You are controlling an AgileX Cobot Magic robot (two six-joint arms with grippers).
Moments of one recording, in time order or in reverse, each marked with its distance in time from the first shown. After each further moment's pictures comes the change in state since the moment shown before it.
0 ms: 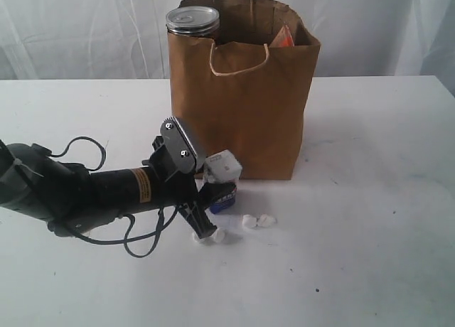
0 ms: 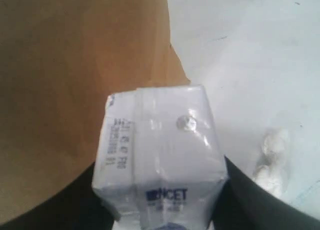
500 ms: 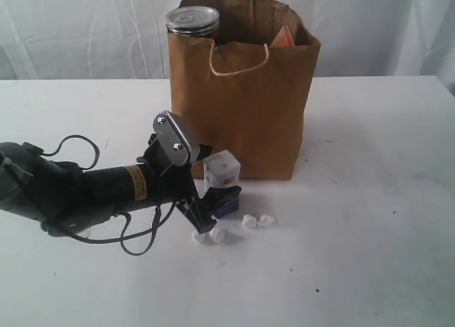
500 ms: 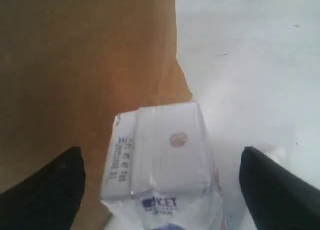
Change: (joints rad) left arm 0.002 -0.029 0.020 -0.004 -0.029 -0.044; right arm 0.000 0.000 0.000 0.000 0.000 0.000
